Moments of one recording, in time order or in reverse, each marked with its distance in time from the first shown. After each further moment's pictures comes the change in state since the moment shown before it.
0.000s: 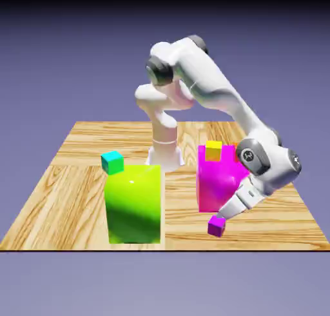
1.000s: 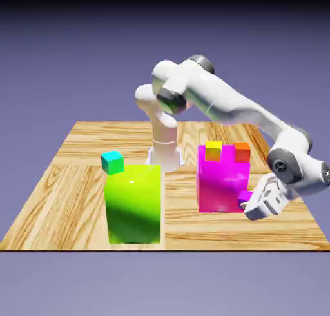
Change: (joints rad) arm 0.118 0.087 0.085 0.199 0.220 -0.209 -0.055
